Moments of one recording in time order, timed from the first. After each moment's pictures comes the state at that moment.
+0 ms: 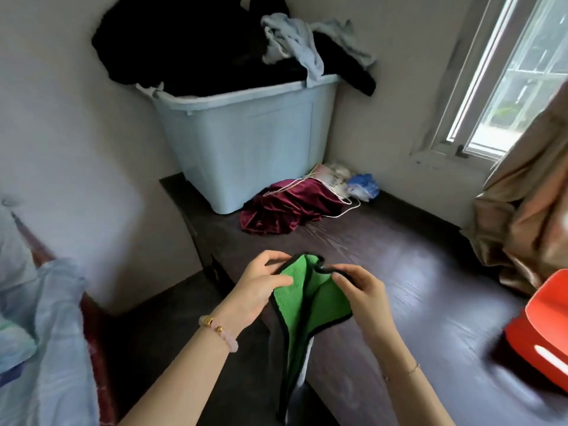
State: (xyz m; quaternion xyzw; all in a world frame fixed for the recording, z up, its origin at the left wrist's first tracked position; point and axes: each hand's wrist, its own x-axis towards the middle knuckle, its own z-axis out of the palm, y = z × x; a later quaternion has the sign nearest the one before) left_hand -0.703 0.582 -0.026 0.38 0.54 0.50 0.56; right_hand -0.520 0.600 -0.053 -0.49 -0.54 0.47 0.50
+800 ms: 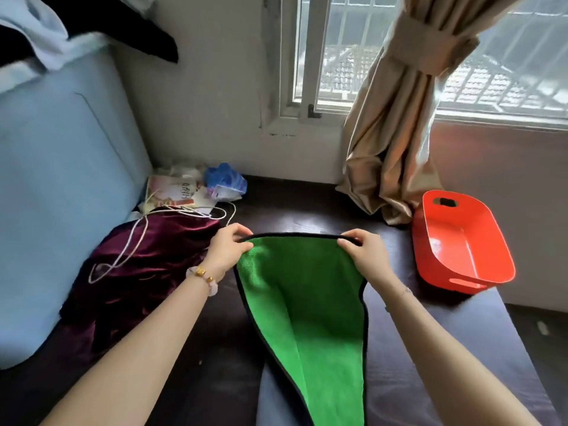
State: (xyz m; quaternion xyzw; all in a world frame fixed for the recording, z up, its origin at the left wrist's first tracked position) left_hand -0.613 0.932 -0.098 0.69 0.50 0.21 0.47; right_hand -0.383 0.782 -0.107 -0.82 -0.36 0.20 0.41
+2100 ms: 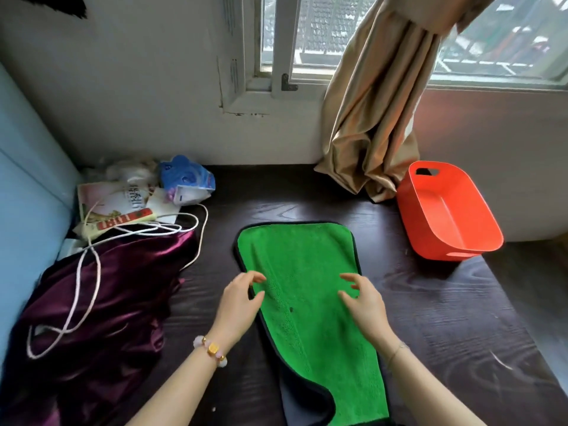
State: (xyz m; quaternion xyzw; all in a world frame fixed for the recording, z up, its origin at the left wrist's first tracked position) left_hand -0.619 0.931 -0.170 0.82 0.37 0.08 0.42; right_hand -0.447 0.758 -0.185 -0.90 -0.23 0.20 0.31
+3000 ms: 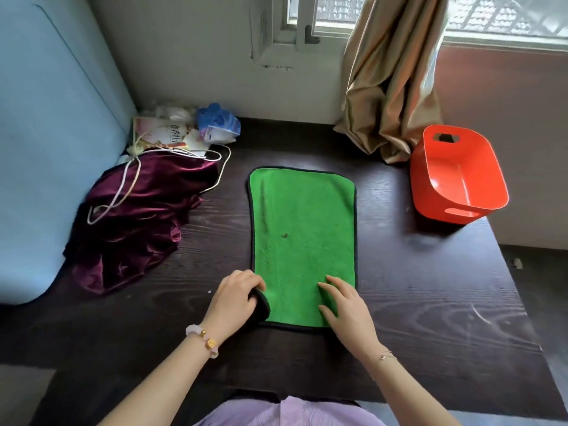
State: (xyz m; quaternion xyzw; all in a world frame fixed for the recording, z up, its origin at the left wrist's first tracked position) left_hand -0.708 0.791 -0.181 0.89 0.35 0.05 0.28; right_hand -0.520 0.629 -0.227 -0.84 -0.48 0.17 0.20
